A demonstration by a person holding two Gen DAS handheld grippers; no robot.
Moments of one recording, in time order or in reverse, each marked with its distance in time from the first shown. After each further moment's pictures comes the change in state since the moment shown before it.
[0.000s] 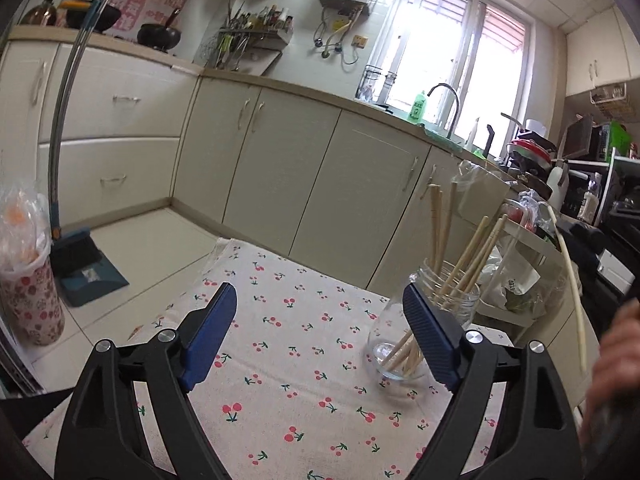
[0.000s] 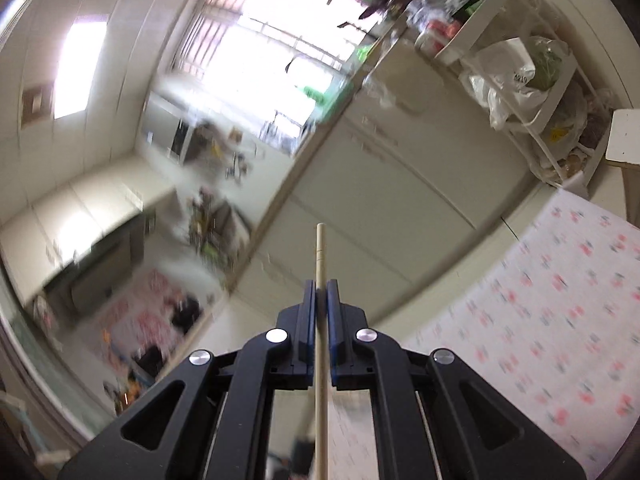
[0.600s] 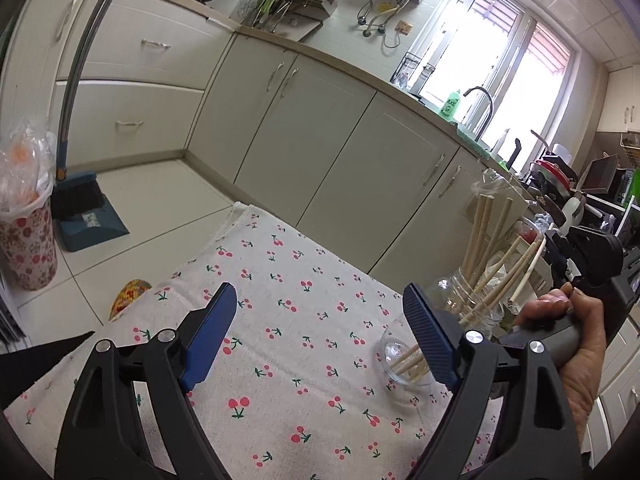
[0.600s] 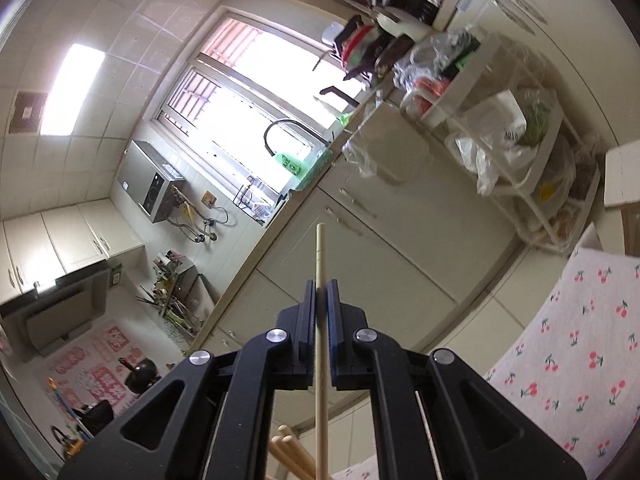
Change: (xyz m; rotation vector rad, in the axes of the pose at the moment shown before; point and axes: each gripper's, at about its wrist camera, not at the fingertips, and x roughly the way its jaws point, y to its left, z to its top) left arm 0.031 0.025 0.003 -0.173 0.107 0.020; right arm 0.065 -0.008 0.010 -0.090 -0.278 -0.109
